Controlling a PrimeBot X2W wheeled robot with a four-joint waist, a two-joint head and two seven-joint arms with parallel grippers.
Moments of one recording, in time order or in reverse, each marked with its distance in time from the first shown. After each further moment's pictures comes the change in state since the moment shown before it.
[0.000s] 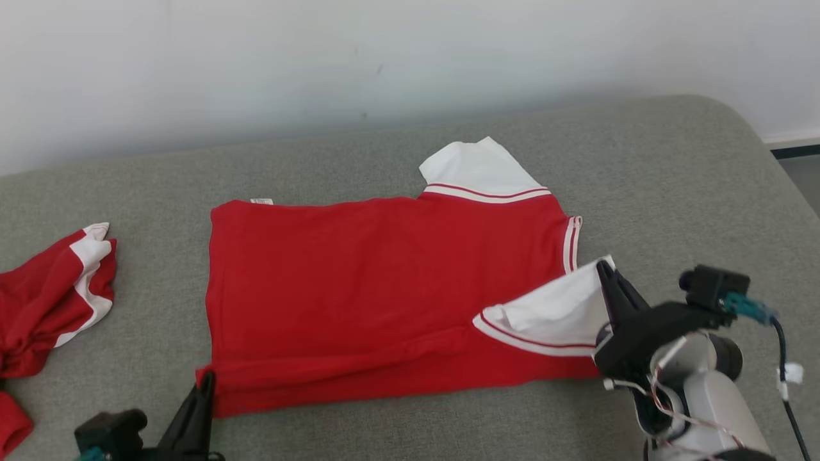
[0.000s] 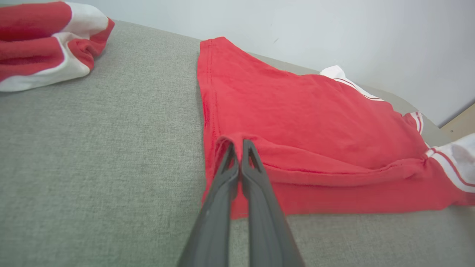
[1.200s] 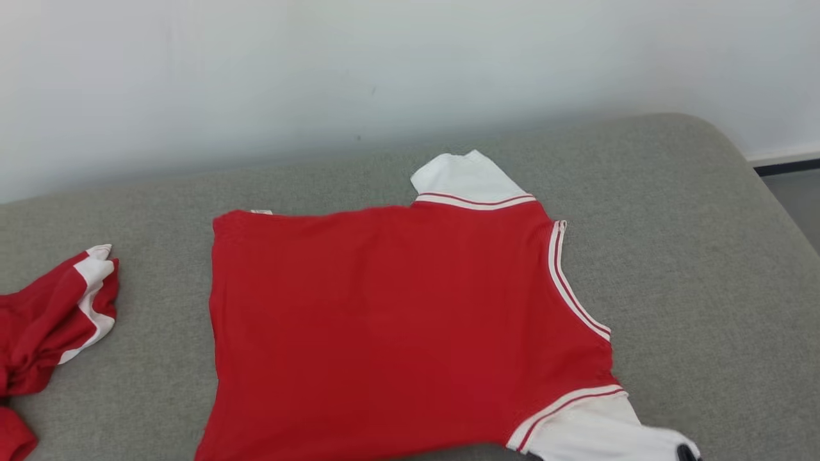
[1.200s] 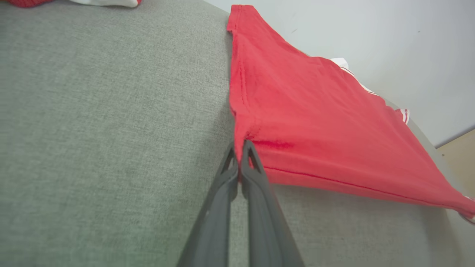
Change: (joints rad) left arm 0.238 -0.015 0.026 -0.122 -0.122 0.050 -0.049; right arm 0.612 0.044 -0.124 -0.432 0.028 0.000 -0.021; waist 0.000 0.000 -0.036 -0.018
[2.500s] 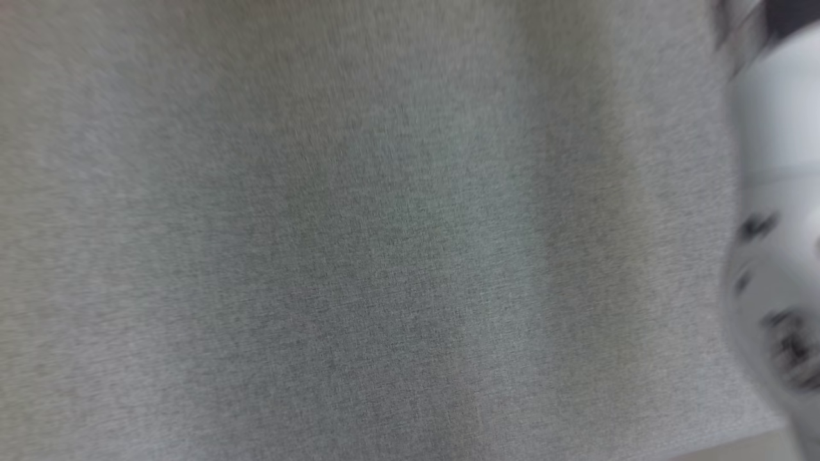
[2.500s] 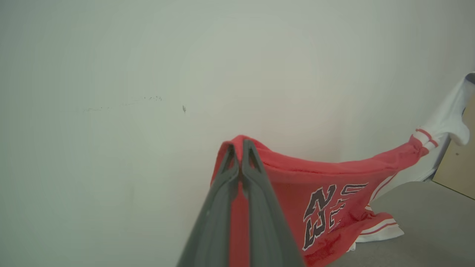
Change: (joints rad) left arm -1.782 0.448 -0.811 0.351 -0.357 -0.061 0.003; right arm -1.954 -0.021 0.117 1.116 -0.338 0.000 -0.384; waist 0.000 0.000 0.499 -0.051
